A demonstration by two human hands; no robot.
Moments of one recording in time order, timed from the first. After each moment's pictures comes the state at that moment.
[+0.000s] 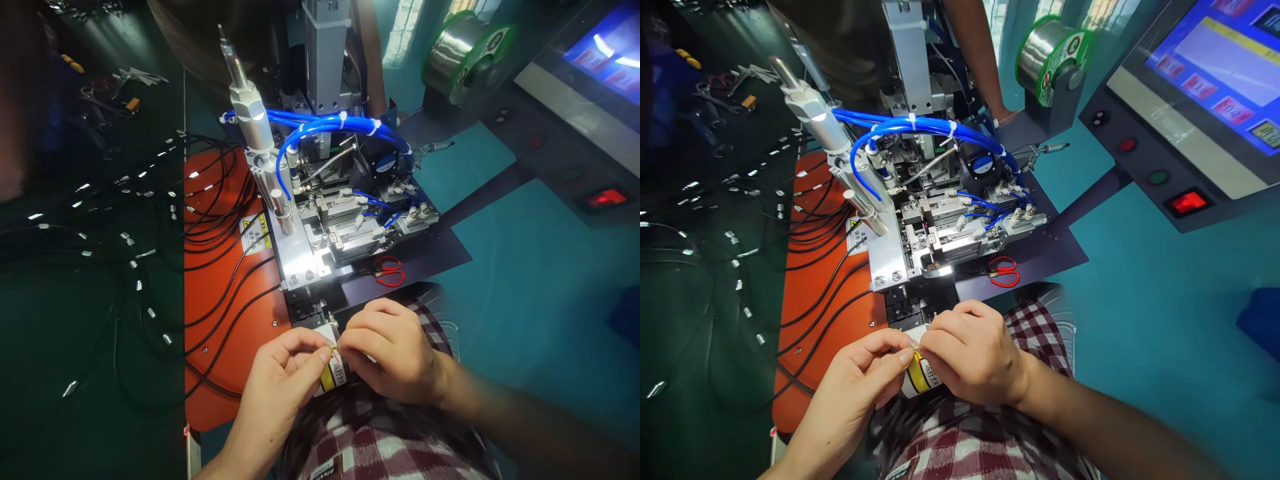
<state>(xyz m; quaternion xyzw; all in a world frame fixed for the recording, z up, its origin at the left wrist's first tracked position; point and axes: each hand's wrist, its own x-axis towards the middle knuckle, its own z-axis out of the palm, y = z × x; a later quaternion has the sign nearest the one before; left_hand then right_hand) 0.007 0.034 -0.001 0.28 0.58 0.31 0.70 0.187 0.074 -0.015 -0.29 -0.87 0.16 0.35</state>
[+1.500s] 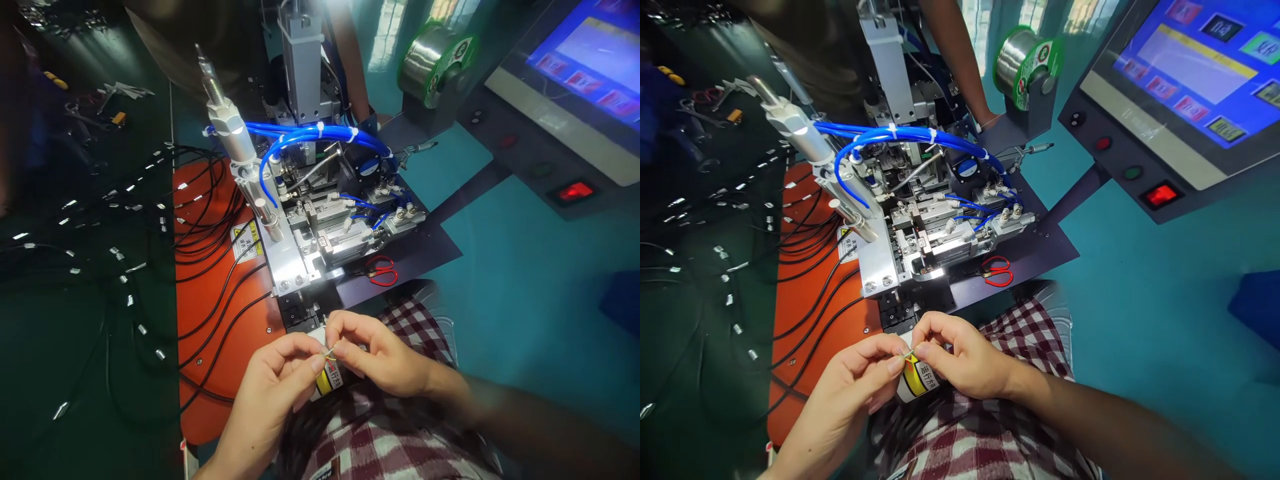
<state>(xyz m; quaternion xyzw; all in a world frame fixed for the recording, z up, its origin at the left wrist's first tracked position) 0.002 0.036 -0.001 0.28 0.53 0.32 0.73 0.177 0.067 -0.022 -0.32 -0.53 0.72 0.32</state>
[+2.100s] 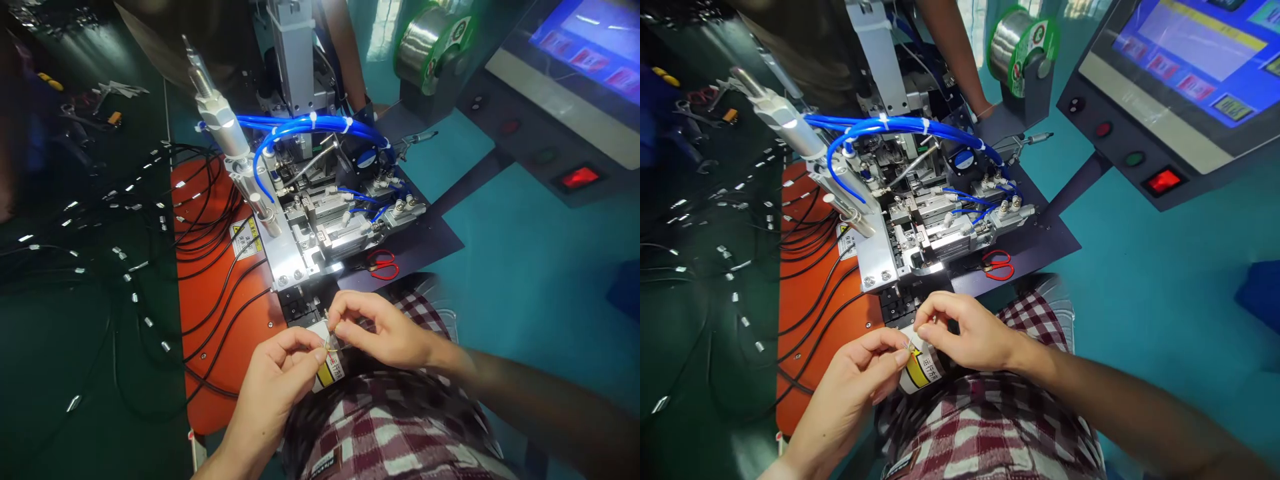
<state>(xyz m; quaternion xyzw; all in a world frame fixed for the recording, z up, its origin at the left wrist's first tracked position) 0.006 0.037 0.000 0.29 0.57 0.30 0.71 0.187 0.087 -0.010 -0.34 -0.69 0.56 0.31</state>
